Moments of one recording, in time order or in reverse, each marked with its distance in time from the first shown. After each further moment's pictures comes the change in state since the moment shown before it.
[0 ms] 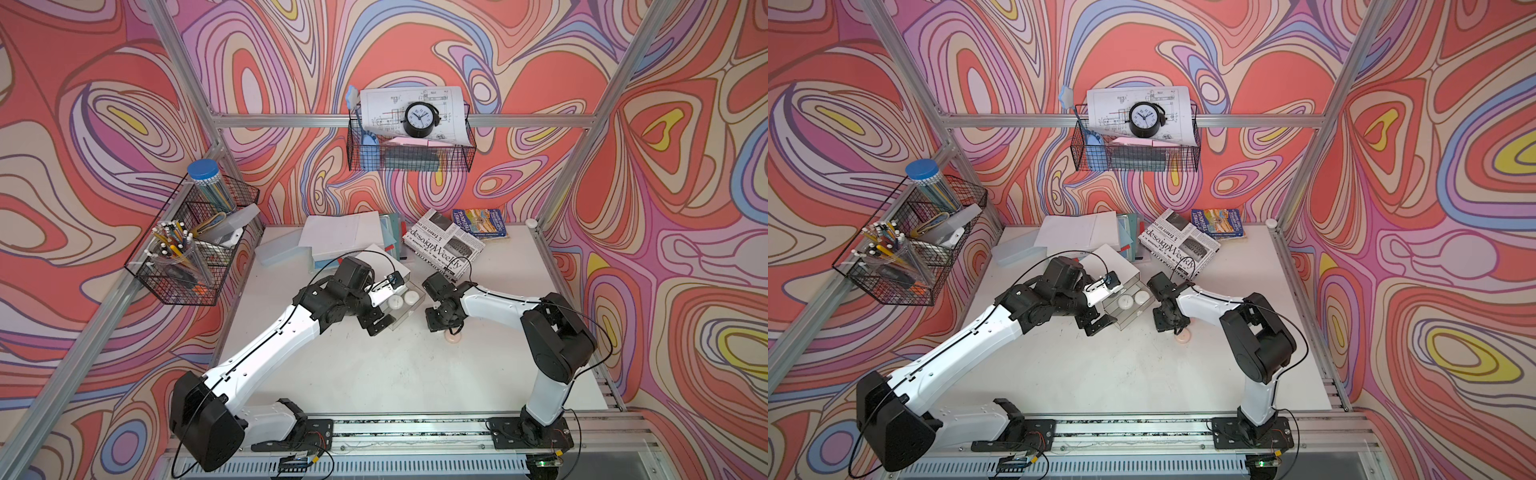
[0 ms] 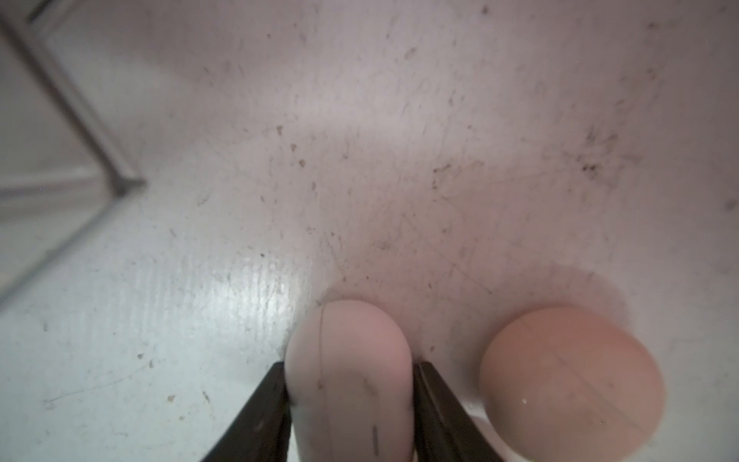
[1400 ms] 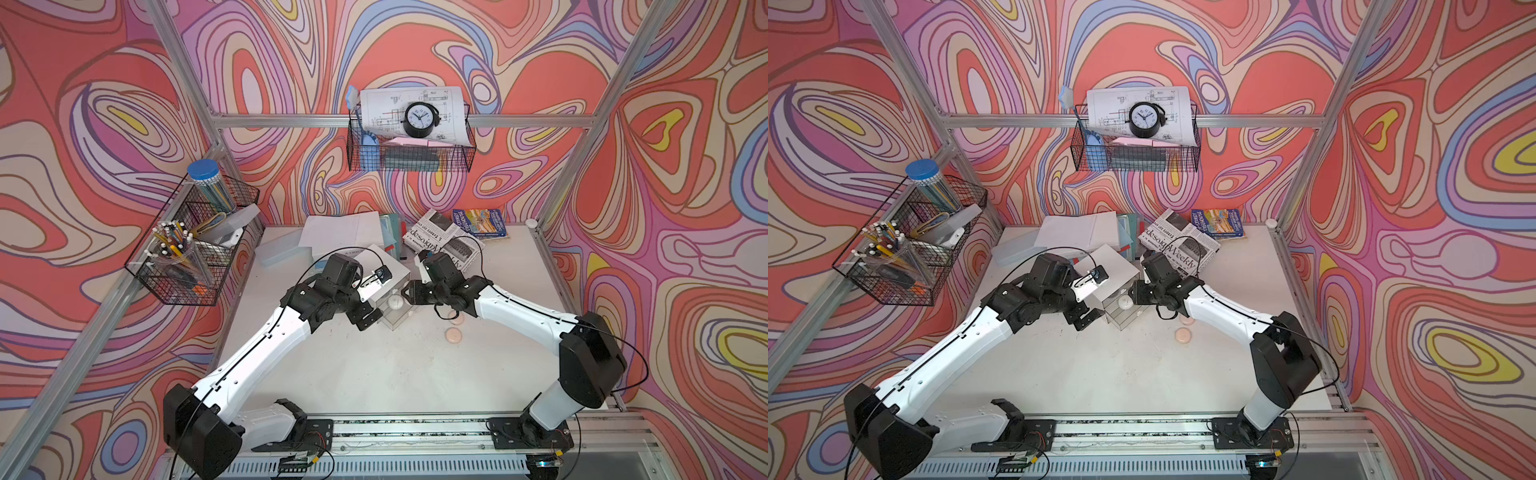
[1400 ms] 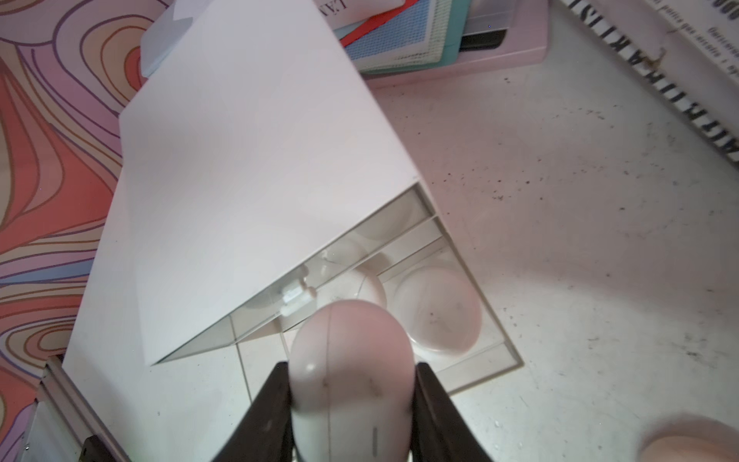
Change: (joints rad) left arm 0.079 -0.047 0.011 -0.051 -0.079 0.027; right arm 0.074 -0.186 0.067 0.291 -0.153 0.151
